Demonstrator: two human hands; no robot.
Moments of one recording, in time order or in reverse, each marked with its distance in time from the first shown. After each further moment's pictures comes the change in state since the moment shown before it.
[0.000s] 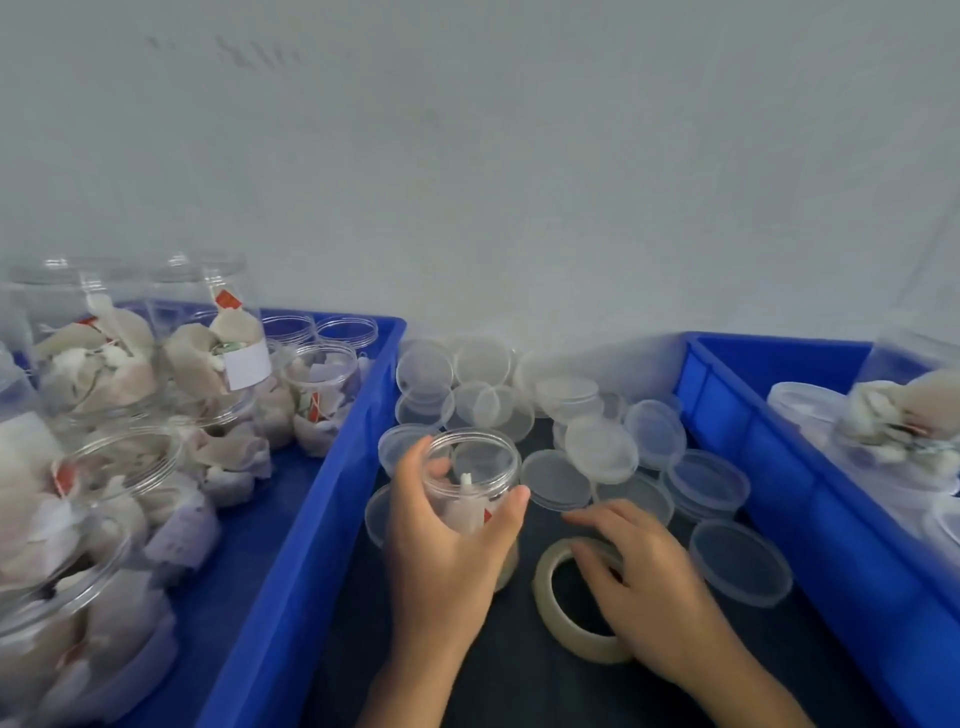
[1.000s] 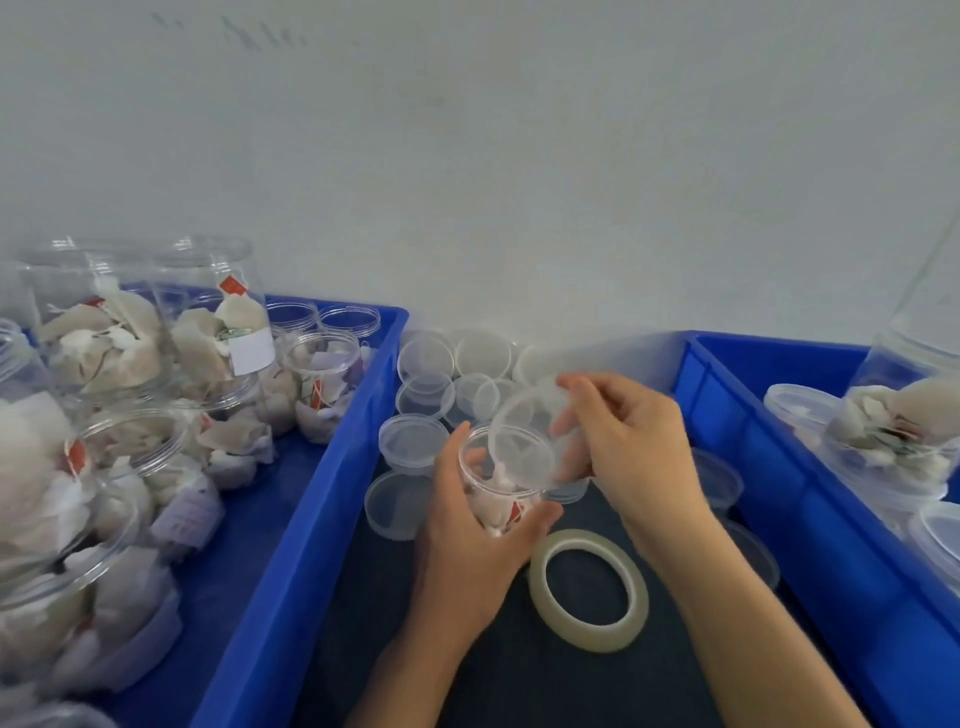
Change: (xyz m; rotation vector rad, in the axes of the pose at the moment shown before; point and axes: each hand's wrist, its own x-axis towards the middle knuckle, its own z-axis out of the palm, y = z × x) left_hand -0.001 -0.008 0.015 -0.120 -0.261 -0.026; right_hand 0.062 -0.075 -0.046 0.672 0.319 0.179
